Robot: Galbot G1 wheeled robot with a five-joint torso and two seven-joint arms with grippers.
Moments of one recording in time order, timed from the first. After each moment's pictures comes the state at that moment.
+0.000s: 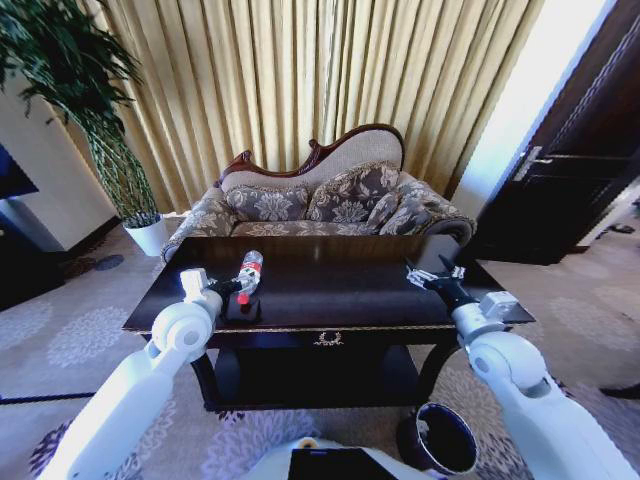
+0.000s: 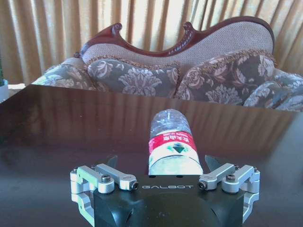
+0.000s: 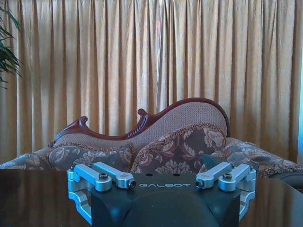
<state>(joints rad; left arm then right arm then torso) 0.97 -0.88 -0.24 -2.14 -1.16 0.65 -0.73 -1.41 0.94 0.72 2.18 0.68 -0.25 0.13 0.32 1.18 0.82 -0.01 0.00</state>
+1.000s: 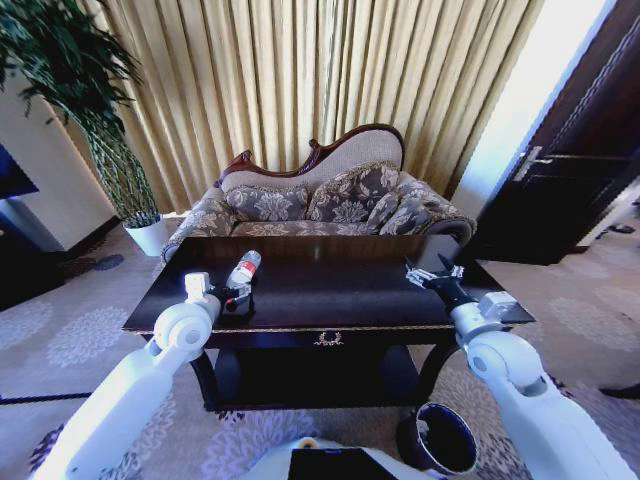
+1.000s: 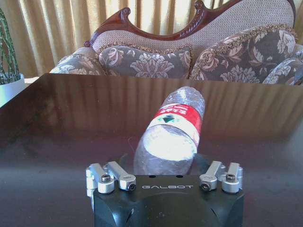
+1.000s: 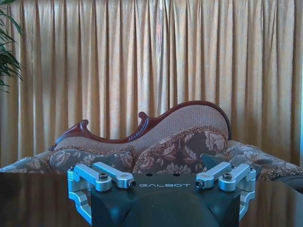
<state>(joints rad) 0.99 -0.84 -0.25 -2.12 -1.16 0.68 -0.76 -1.40 0.94 0.71 2.16 0.67 -0.23 0.12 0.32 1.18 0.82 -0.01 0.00</state>
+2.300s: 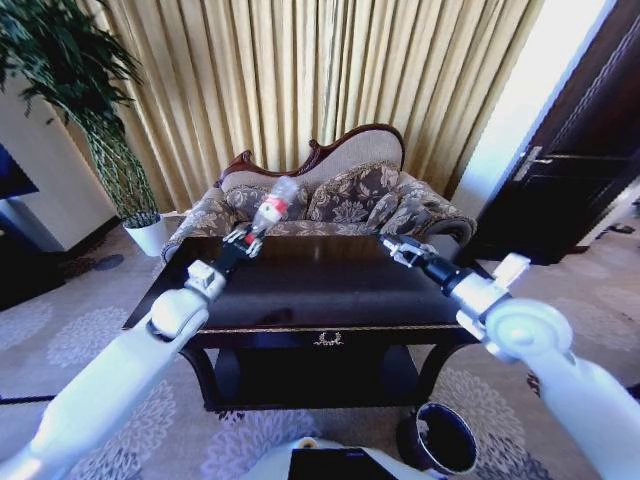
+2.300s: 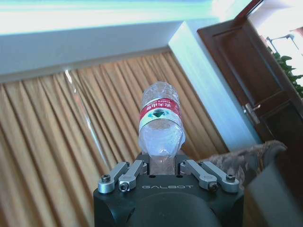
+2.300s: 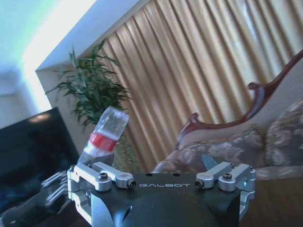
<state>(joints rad) 0.71 -0.76 -0.05 -1.95 -0.42 0.06 -0.01 -1.13 0.66 0.60 2.20 1.49 -0.36 0.03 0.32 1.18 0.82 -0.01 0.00</state>
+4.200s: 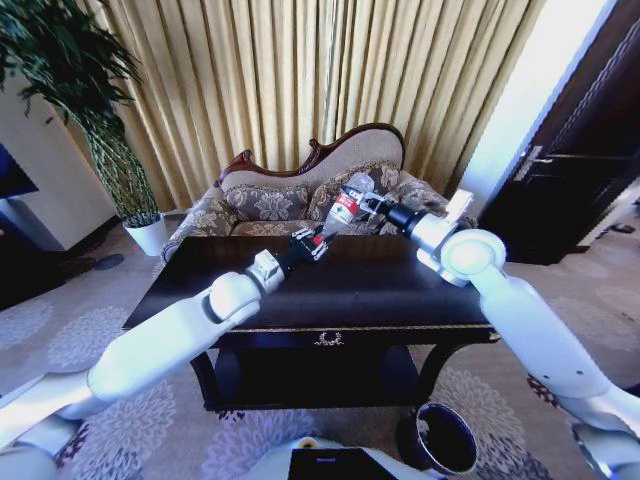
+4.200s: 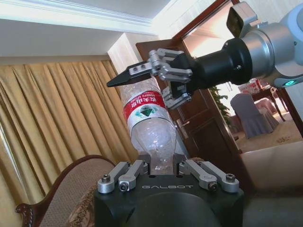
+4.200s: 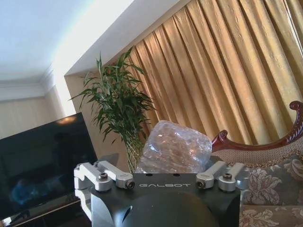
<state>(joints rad) 0.38 -0.81 0.43 -2.02 -0.55 0.15 -0.09 -0.56 0.75 0.18 1.97 1.45 -0.37 0.03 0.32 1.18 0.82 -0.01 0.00</state>
